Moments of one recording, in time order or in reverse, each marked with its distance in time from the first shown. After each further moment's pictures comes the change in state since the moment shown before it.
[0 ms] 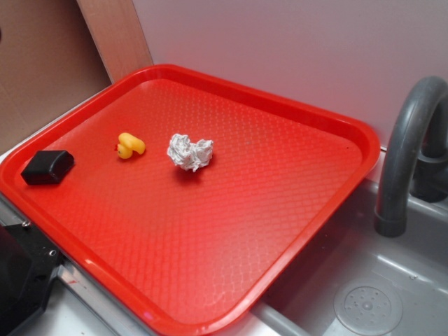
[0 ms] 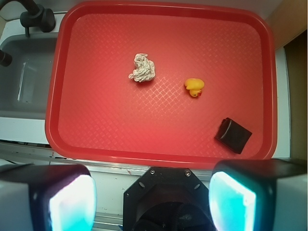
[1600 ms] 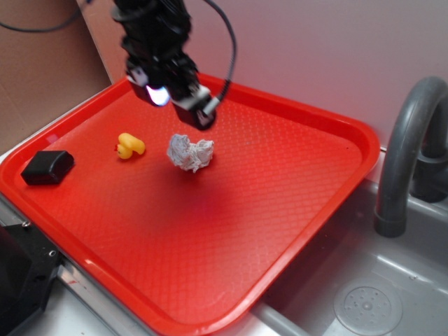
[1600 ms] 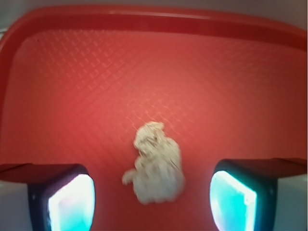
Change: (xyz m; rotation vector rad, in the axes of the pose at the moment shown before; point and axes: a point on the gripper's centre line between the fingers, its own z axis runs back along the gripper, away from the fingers) arm 0.121 -0.015 -0.170 0.034 0.011 0.022
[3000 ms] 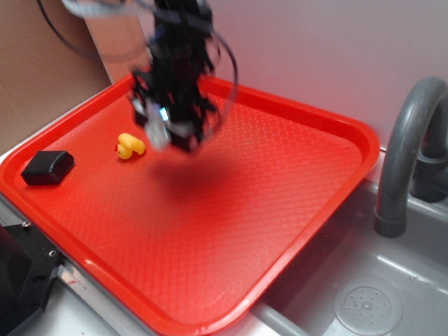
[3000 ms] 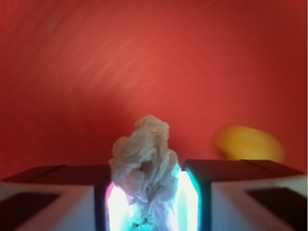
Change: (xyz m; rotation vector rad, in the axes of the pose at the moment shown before) arm -0.012 0.025 0.007 0.272 0.228 0.278
